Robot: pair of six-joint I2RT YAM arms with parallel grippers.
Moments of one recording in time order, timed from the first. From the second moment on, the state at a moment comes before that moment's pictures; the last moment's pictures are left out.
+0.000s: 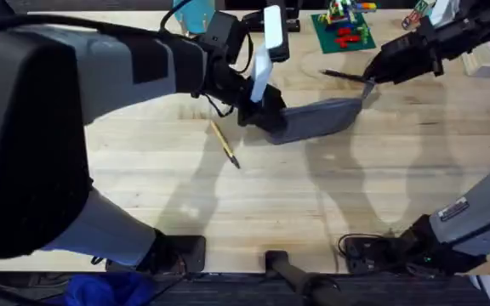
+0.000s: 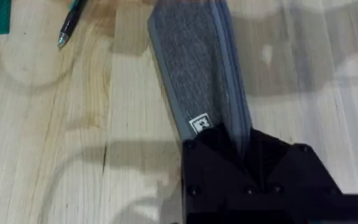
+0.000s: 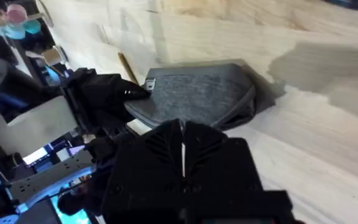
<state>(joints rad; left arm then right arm) -0.40 1.74 1.03 -0.42 0.82 0.95 -0.30 2.07 1.75 -1.53 -0.79 -0.27</state>
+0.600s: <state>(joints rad) -0.40 1.74 1.03 -0.42 0.82 0.95 -0.26 2.07 1.77 -1.57 -0.78 -0.30</state>
